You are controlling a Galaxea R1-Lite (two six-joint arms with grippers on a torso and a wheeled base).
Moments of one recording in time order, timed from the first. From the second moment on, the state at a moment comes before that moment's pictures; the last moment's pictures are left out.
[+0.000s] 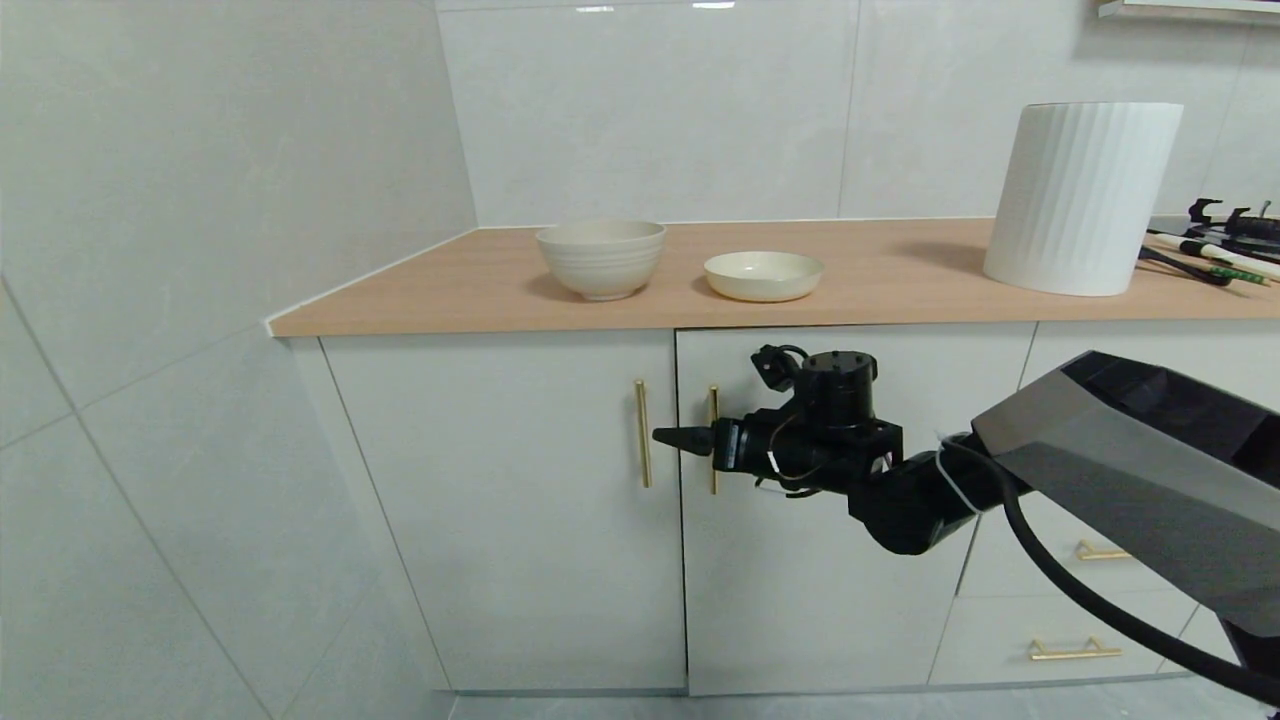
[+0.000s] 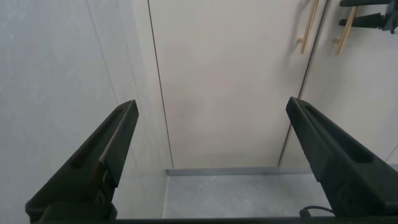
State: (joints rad) left arm 0.00 0.00 0.00 0.00 -0.02 0.00; right arm 0.56 2.34 -1.33 -0.82 0.43 0.49
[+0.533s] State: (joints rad) left arm 0.00 0.00 0.00 0.00 -0.02 0.00; right arm 0.59 2.22 -1.12 -0.92 0.43 0.49
